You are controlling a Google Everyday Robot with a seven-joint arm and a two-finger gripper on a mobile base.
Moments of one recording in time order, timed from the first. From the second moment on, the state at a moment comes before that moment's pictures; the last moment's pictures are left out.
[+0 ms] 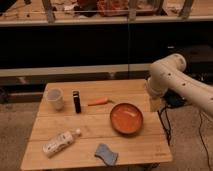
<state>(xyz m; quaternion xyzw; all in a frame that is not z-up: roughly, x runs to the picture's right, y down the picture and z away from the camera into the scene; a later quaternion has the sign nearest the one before) 0.234 0.043 0.733 -0.23 -0.01 -0.06 0.97</state>
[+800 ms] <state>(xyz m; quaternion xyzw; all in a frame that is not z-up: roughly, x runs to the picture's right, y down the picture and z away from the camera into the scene) 0.223 0.027 0.746 -0.22 -0.02 -0.08 0.97</state>
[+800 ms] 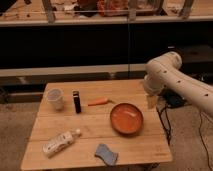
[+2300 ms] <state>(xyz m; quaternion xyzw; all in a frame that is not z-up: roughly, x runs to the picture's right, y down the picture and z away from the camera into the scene) 0.201 0.002 0.772 -0.21 -0.05 -0.13 0.97</state>
